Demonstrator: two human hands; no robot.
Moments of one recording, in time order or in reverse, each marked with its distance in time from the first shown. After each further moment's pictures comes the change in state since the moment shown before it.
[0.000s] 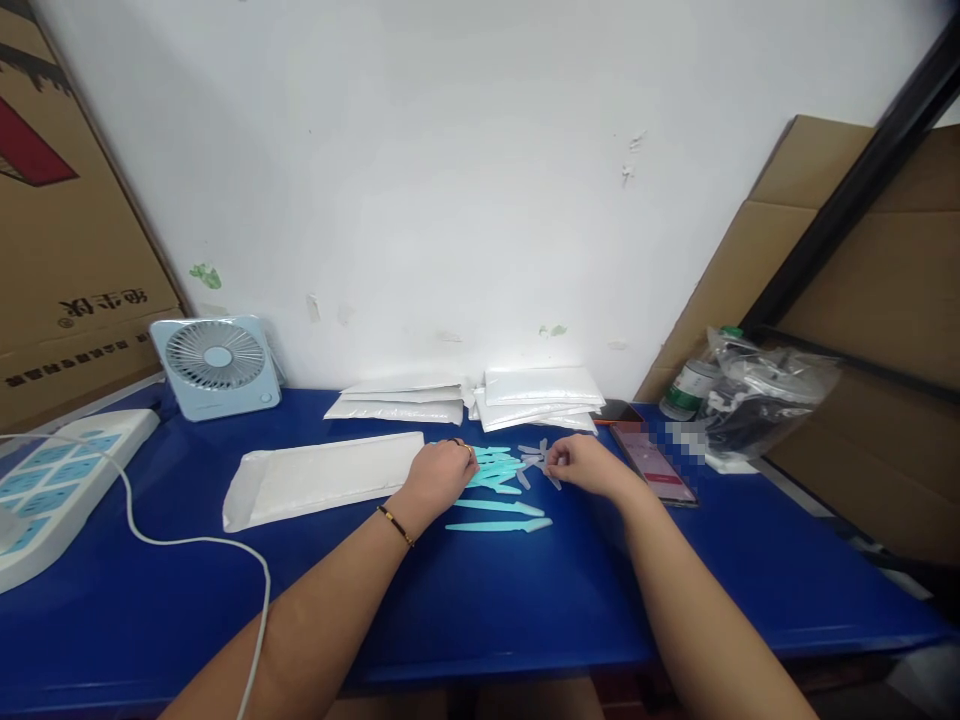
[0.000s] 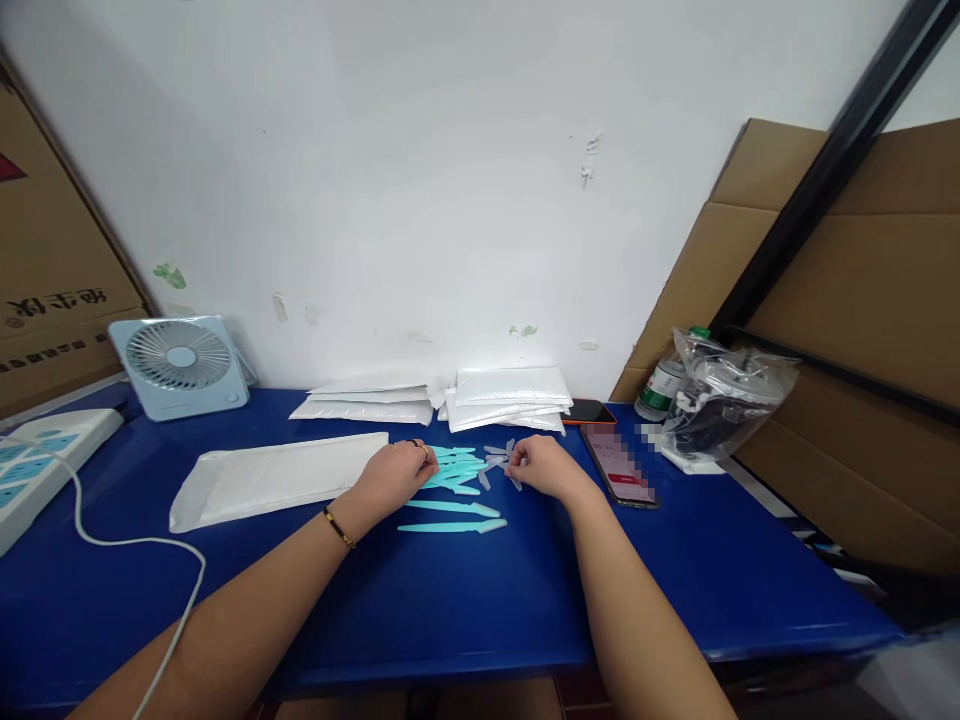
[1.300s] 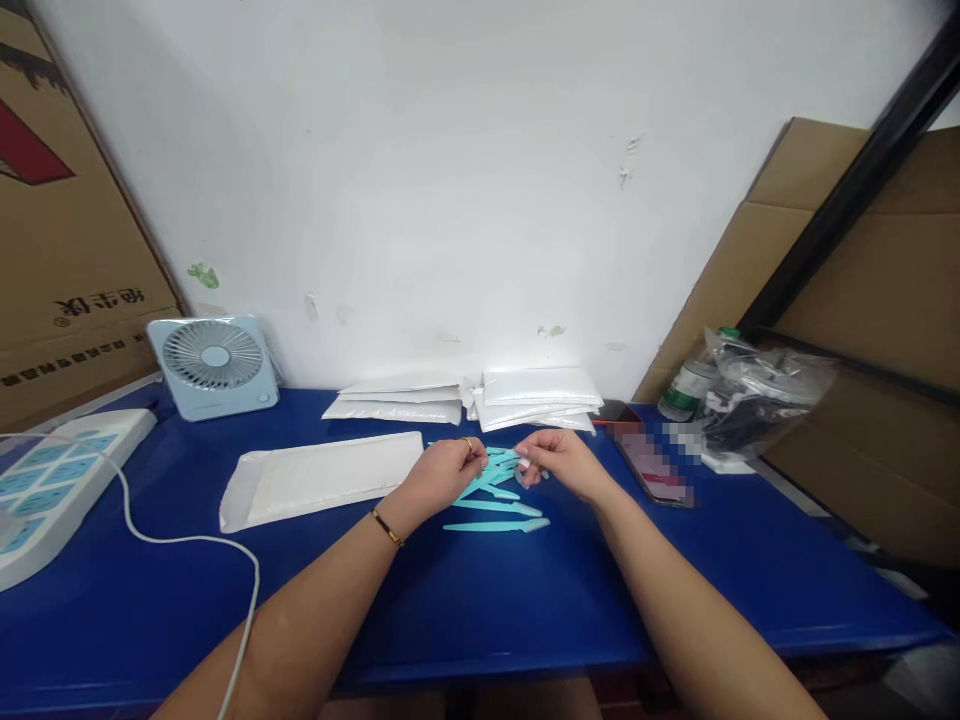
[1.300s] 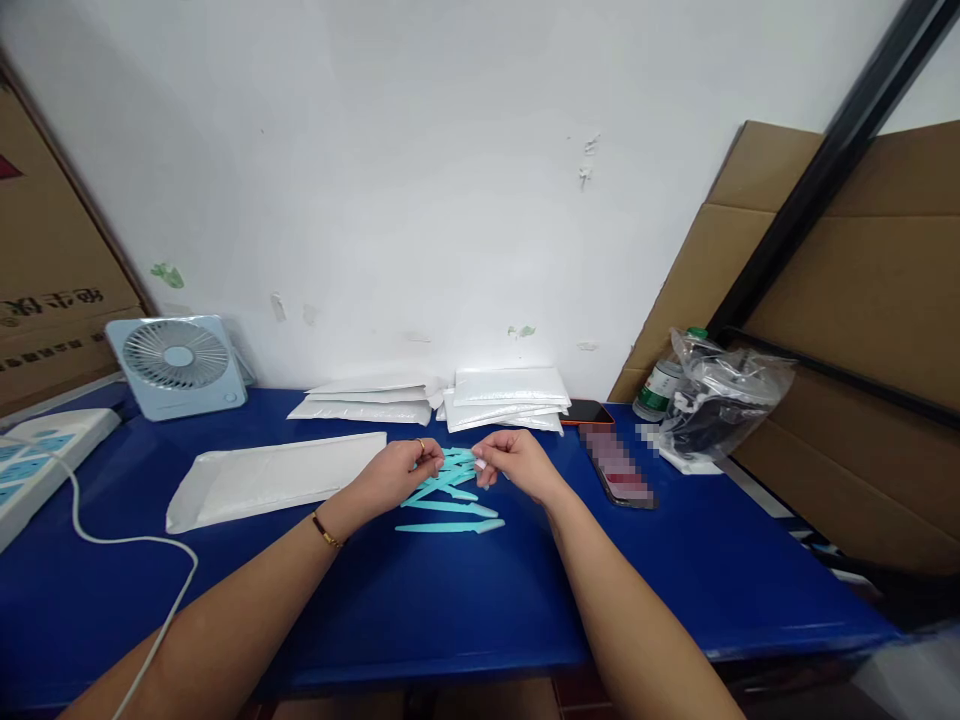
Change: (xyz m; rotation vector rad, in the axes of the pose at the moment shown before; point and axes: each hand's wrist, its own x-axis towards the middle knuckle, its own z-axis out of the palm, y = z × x) left_hand -0.005 0.005 -0.013 -0.425 0.036 0.043; right_hand -0.004 -0.046 0.012 0.797 -0.077 -0.064
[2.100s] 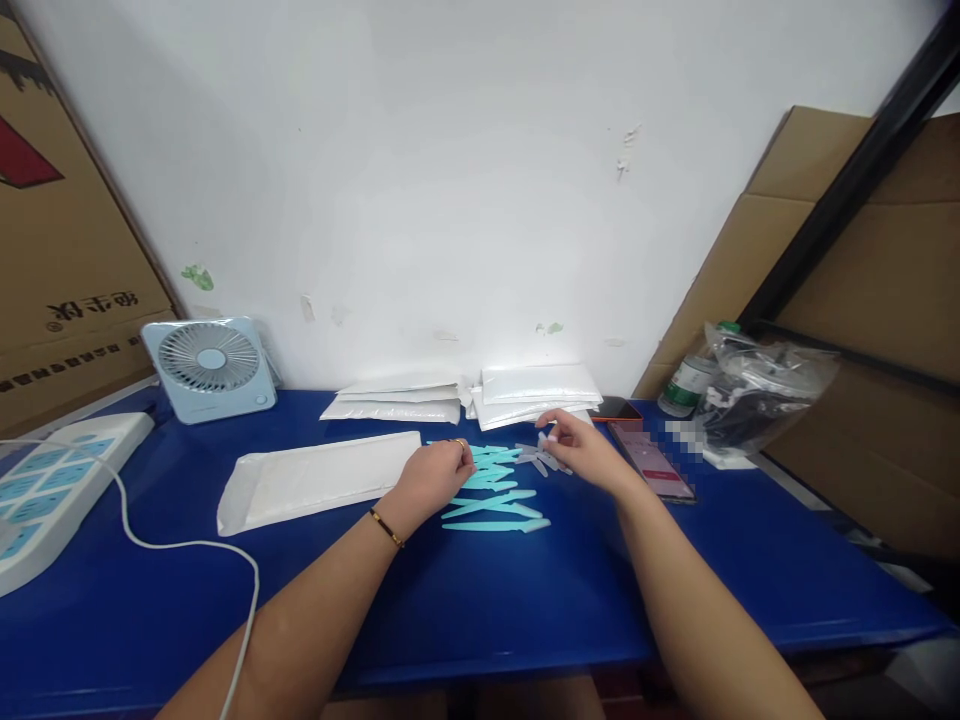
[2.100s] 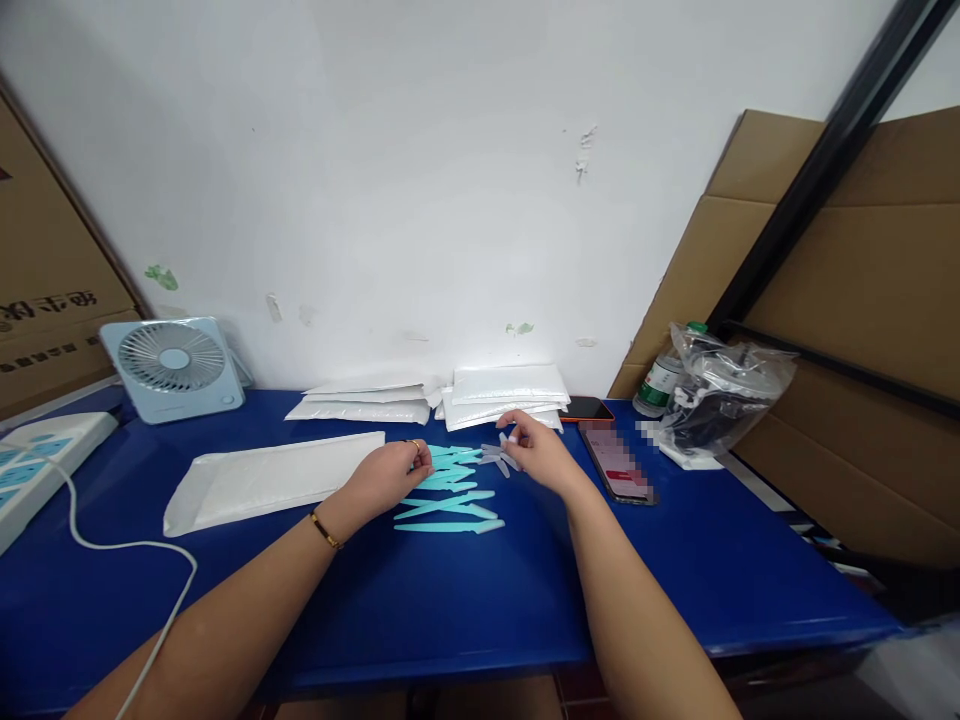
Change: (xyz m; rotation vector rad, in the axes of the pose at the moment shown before) left_hand -0.001 -0.004 0.002 0.263 -0.032 -0.133; right_hand -0.005 0.003 -0.026 -0.353 0.205 -0.048
